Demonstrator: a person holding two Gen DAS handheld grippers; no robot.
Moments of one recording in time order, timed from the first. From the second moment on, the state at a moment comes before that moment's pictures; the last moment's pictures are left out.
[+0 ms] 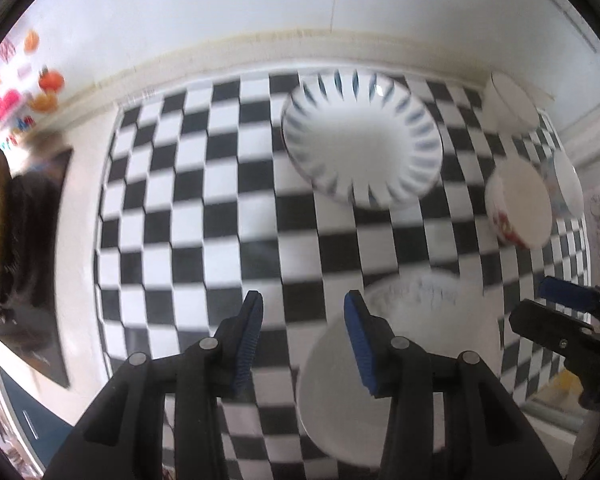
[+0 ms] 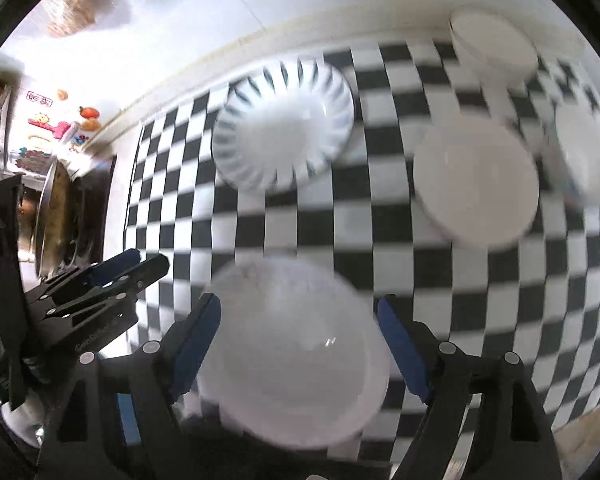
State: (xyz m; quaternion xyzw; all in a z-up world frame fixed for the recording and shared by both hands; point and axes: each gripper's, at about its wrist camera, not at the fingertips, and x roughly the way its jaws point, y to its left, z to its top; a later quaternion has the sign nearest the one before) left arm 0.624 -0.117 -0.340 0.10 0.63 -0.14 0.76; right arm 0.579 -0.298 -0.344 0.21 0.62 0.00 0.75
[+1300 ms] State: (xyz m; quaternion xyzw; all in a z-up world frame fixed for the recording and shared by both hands) left arm 0.768 -0.164 -0.438 0.05 0.69 -0.15 0.71; right arm 0.764 -0.375 -0.465 0.22 0.71 -0.05 0.67
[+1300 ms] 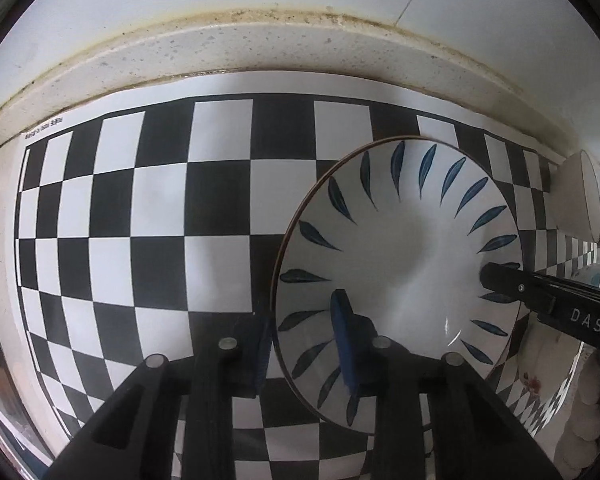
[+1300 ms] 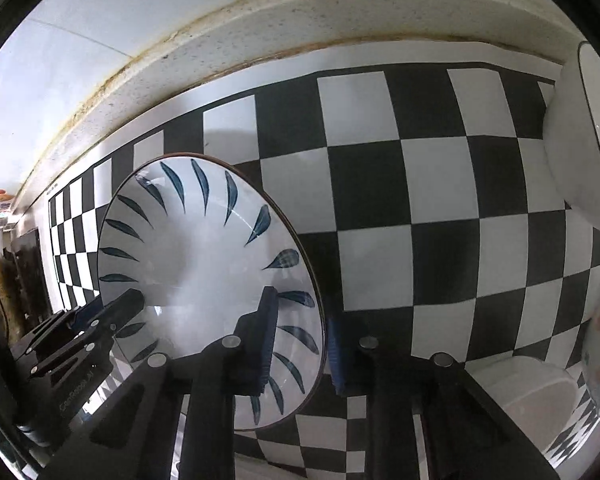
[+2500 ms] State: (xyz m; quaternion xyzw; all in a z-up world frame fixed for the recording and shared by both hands) left arm 0.658 -0.126 -0.315 0.06 0.64 -0.19 0.74; right arm 0.612 -0.342 -0.336 0.21 0.64 -0.02 0.74
